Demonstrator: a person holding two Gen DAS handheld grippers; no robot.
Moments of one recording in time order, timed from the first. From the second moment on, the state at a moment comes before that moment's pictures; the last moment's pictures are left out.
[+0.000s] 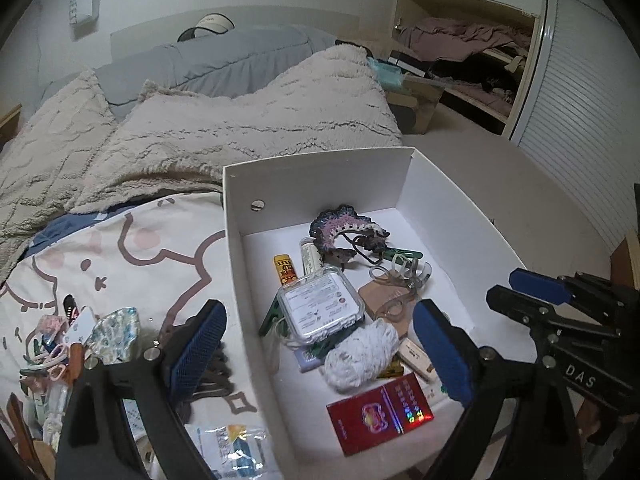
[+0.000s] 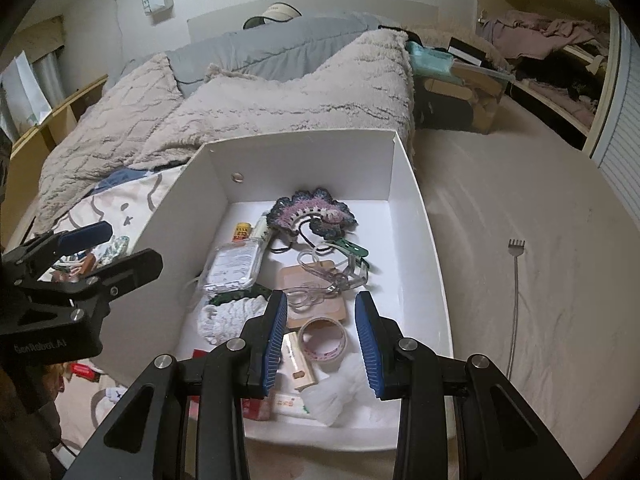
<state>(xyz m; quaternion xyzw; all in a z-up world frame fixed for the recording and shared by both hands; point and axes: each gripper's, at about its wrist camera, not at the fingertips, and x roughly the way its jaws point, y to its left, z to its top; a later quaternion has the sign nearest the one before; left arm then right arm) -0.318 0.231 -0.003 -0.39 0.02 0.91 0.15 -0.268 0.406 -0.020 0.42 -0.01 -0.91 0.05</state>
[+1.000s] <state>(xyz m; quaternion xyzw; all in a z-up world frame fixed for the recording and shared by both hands) -0.246 0.191 0.038 -0.33 0.03 0.93 0.15 -0.192 0.384 0.031 0.31 0.01 -0.95 -0.03</state>
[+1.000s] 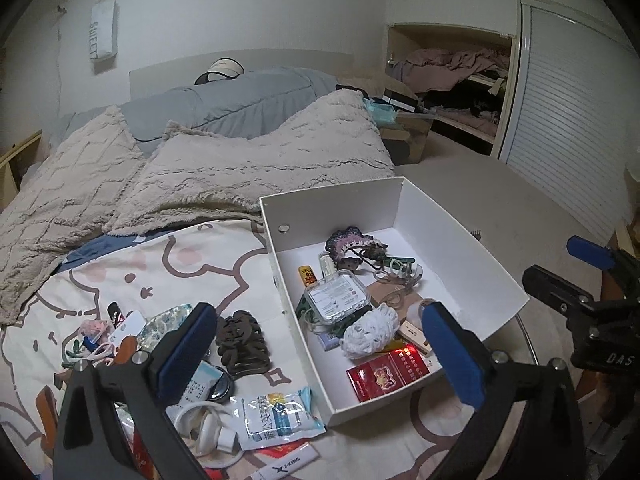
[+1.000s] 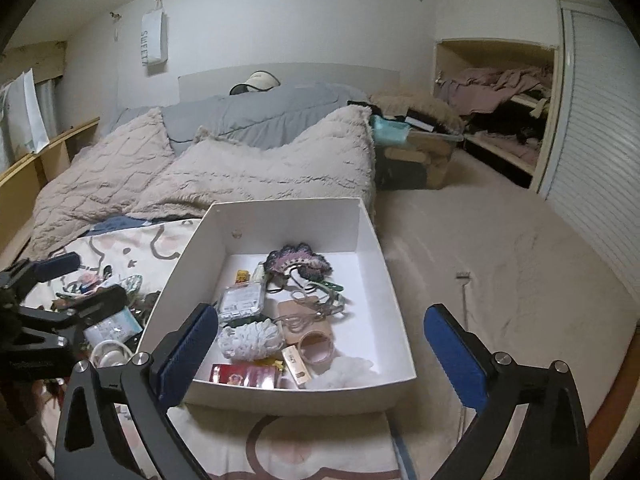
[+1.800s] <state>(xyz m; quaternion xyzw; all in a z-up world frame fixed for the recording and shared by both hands) -0.190 0.109 0.054 -0.27 0.02 0.96 0.10 -0.144 0.325 0.036 0.25 0.02 -0.97 0.02</state>
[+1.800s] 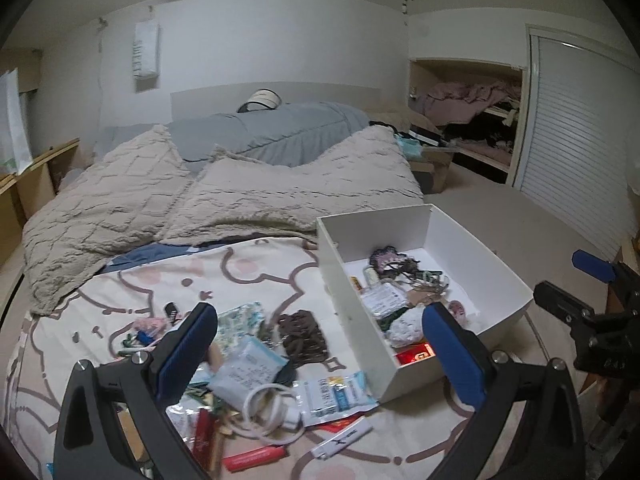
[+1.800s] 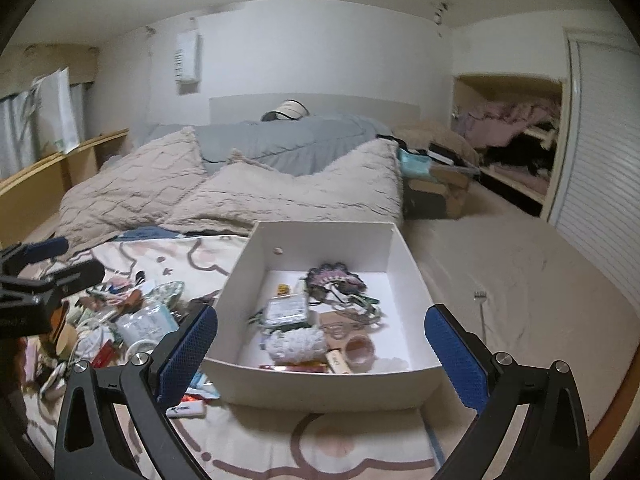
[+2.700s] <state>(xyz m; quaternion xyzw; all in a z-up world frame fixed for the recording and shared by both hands) -0.107 -0.025 0.019 -0.22 0.04 0.97 0.01 -0.111 0.237 -0.002 0.22 -0.01 -0.97 0.11</state>
